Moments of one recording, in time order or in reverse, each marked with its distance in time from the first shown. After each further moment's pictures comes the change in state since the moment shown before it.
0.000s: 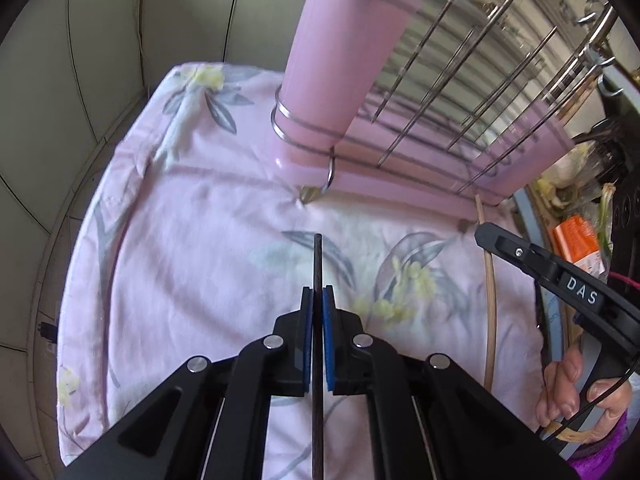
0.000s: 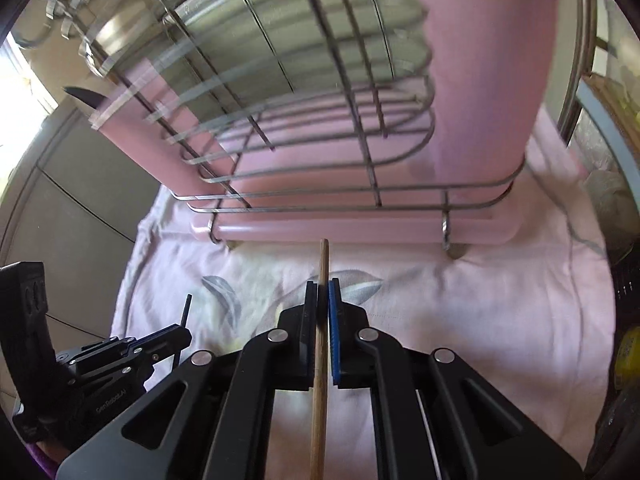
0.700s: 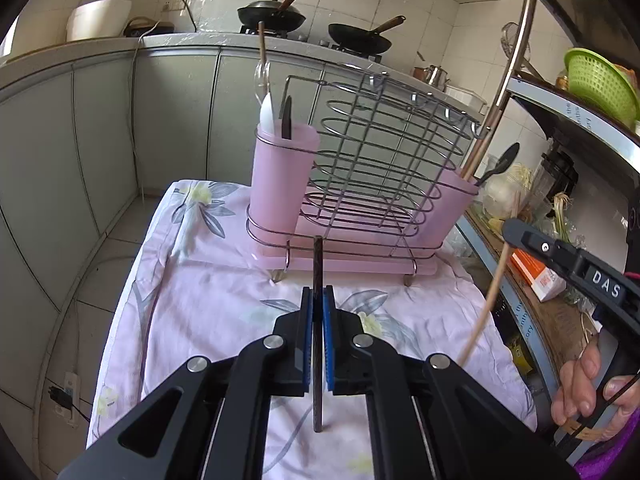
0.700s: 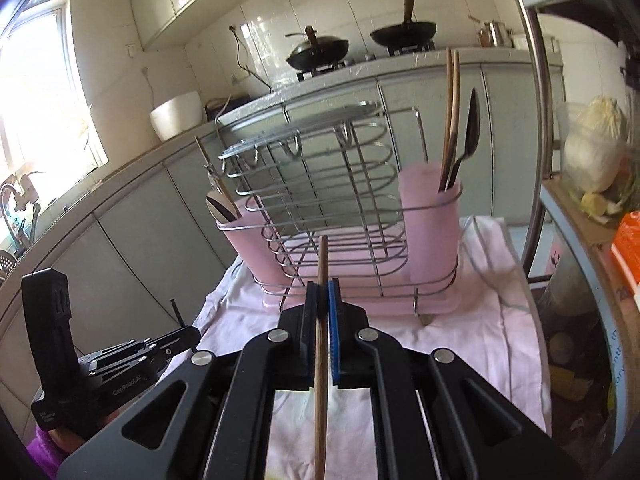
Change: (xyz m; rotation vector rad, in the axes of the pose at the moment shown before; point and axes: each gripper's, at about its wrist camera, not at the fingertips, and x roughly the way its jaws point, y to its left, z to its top) left arm -0.088 -0.032 -0.034 0.150 -0.346 -0.026; right arm -0.135 0.029 -0.029 -0.084 -0.423 0.040
